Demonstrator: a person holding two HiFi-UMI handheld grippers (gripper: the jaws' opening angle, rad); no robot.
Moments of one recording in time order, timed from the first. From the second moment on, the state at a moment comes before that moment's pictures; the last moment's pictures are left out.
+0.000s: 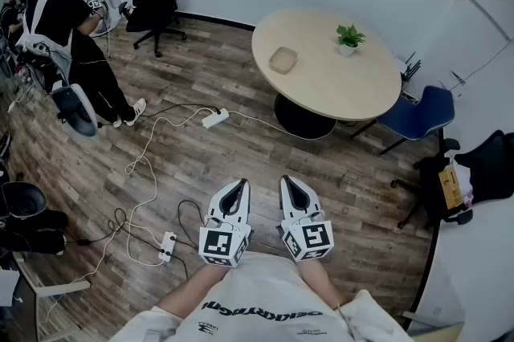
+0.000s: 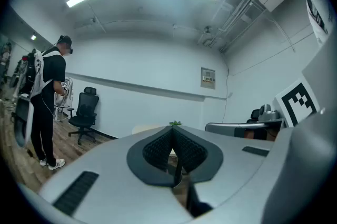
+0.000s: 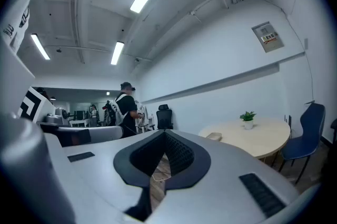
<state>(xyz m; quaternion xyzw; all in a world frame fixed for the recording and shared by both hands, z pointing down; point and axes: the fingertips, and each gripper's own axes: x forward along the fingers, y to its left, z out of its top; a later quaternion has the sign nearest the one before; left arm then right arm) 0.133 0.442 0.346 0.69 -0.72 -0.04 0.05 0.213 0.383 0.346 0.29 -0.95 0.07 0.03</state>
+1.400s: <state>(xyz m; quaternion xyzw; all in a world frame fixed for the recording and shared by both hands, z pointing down) -0.048 0.277 0.392 0.73 -0.68 -0.06 0.12 0.048 0.227 0.376 0.35 -0.93 0.08 0.04</state>
